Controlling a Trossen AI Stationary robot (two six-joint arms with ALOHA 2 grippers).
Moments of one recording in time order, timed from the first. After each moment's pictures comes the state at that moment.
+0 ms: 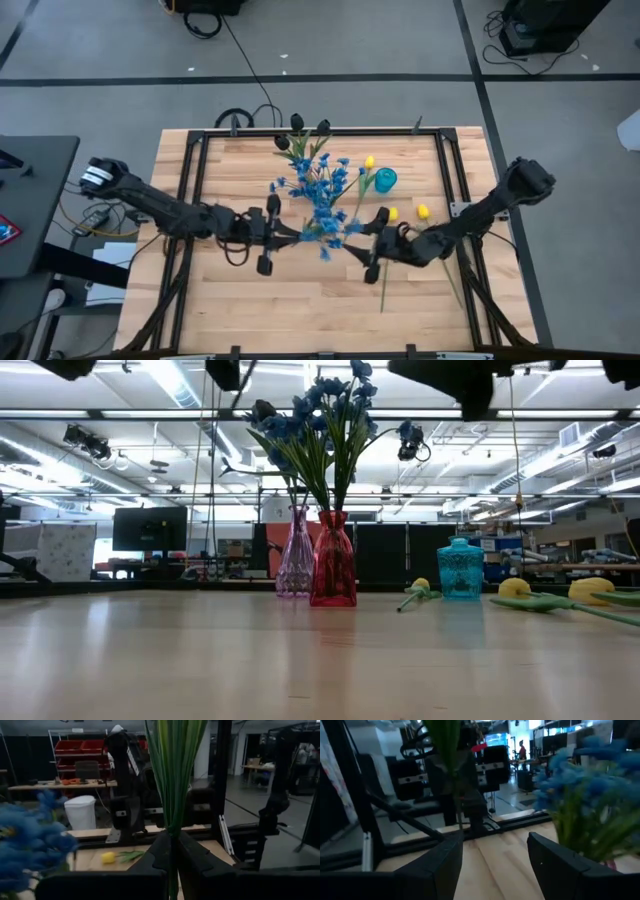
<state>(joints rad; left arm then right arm) -0.33 1.23 0.61 0.71 -0.24 0.03 0.51 1.48 0.61 0.93 0.77 0.10</state>
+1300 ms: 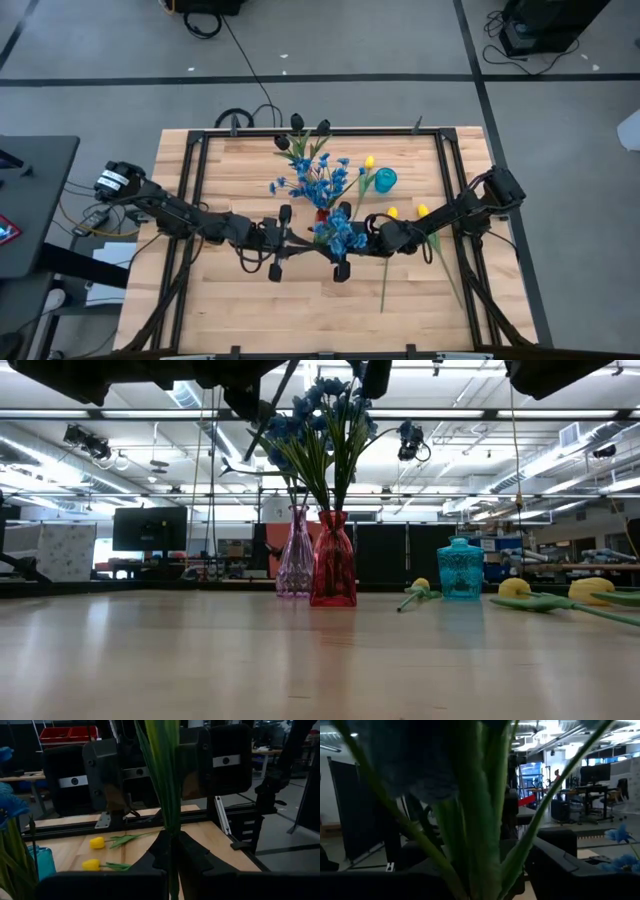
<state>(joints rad) -0.33 1.42 0.61 0.83 -0.19 0.05 0.33 1.75 0.89 1.11 0.41 0.00</state>
